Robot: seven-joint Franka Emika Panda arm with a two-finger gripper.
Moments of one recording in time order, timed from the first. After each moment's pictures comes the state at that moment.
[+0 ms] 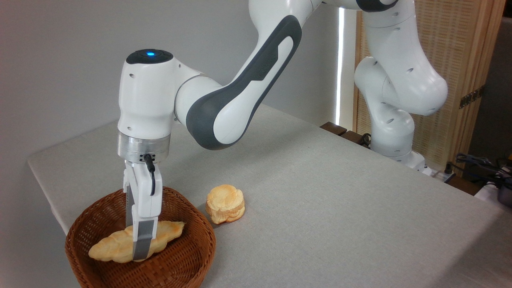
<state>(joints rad) -0.14 0.29 0.01 -1.83 -0.09 2.47 0.98</state>
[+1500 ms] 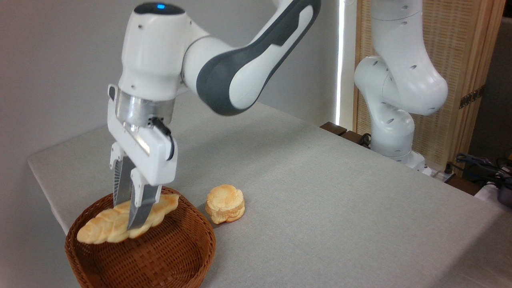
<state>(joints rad) -0.13 0.15 0.04 -1.82 -0.17 2.37 0.81</state>
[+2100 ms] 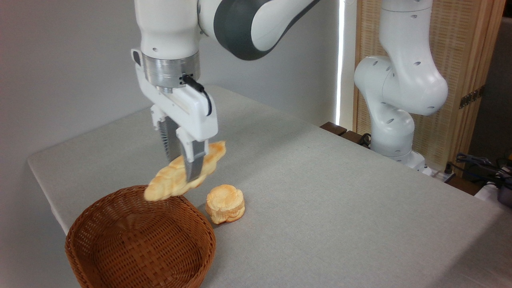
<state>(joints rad) -0.13 -0.01 0.05 -1.82 -0.17 1.88 0.74</state>
